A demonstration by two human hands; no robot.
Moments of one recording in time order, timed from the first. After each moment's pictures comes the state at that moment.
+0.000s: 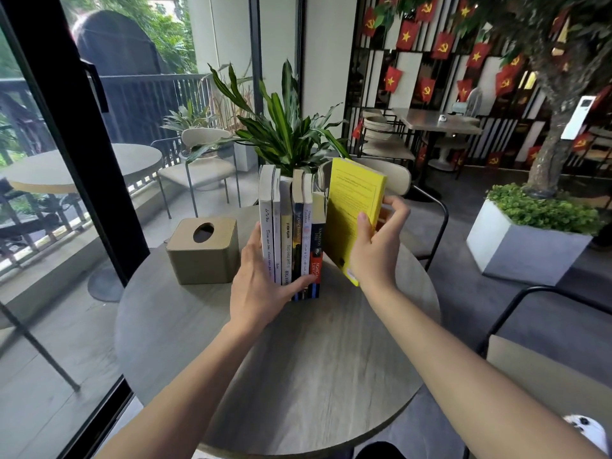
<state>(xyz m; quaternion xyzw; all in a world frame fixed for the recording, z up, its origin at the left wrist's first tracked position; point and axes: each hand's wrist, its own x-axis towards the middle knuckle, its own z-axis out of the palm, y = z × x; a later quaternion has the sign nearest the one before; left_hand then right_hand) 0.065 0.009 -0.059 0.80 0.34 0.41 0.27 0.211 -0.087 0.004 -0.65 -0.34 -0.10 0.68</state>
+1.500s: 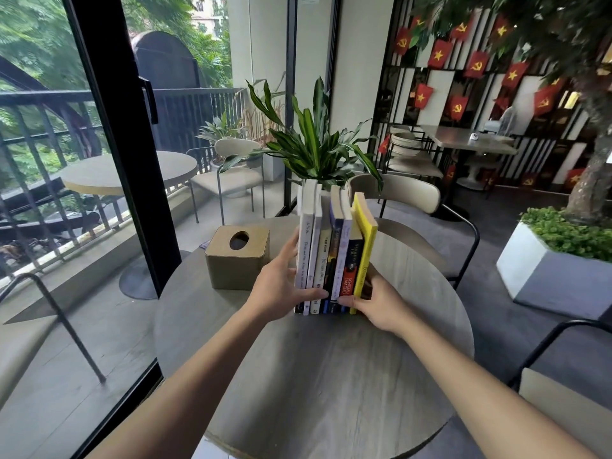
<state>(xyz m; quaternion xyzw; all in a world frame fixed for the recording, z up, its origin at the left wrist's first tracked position) 0.045 0.033 -0.029 0.83 0.31 0.28 0.38 0.229 -0.085 -0.051 -0.74 -0.49 0.21 0.42</state>
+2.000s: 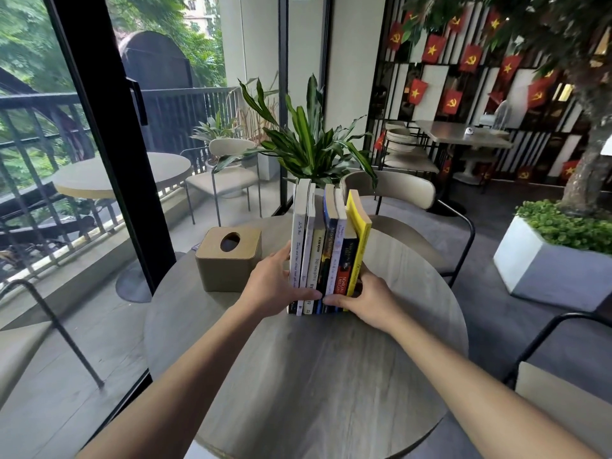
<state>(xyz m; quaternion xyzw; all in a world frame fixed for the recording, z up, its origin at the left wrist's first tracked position) 0.056 0.038 -0.023 0.85 0.33 0.24 0.34 0.224 -0.084 -0.047 -0.74 -0.49 0.18 0.42</state>
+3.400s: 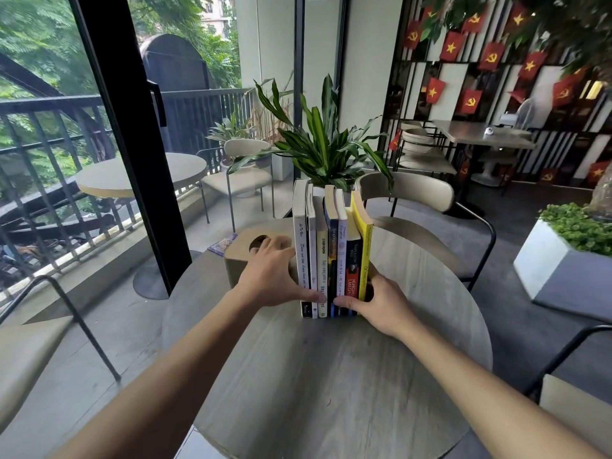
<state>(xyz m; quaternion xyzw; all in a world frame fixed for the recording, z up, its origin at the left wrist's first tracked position) 0.043 0.075 -0.014 0.93 0.33 0.15 0.10 0.222 -0.074 -0.053 -0.74 -0.52 0.15 0.39</state>
